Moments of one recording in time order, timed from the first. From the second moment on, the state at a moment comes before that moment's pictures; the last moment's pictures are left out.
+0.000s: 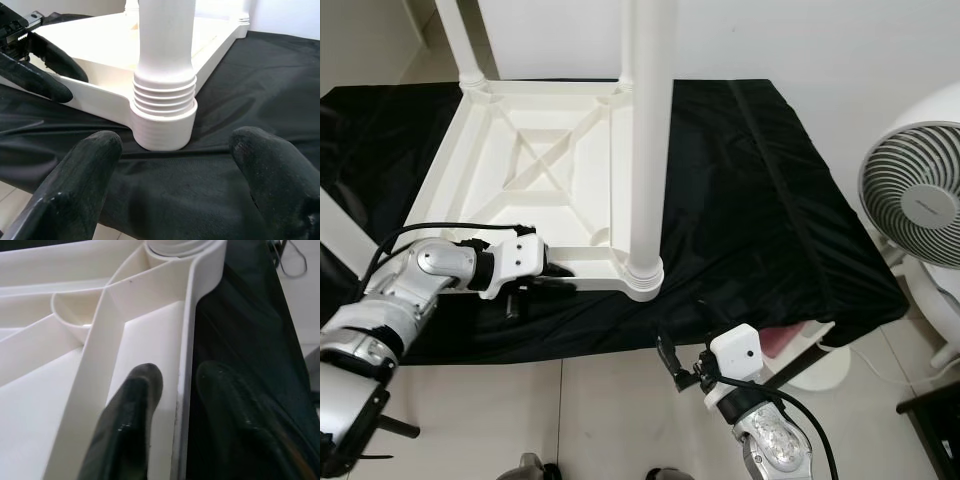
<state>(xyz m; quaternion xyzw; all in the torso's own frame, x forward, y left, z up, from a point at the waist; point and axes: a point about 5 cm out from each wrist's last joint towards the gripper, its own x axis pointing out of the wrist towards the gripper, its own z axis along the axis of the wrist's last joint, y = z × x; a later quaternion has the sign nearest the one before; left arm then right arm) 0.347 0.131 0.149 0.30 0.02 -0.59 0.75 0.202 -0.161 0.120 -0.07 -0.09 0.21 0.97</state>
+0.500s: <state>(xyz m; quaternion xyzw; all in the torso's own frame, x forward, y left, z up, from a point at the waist) 0.337 0.119 0.183 0.28 -0.07 -0.59 0.76 0.212 -0.160 0.126 -0.03 -0.09 0.22 0.97</state>
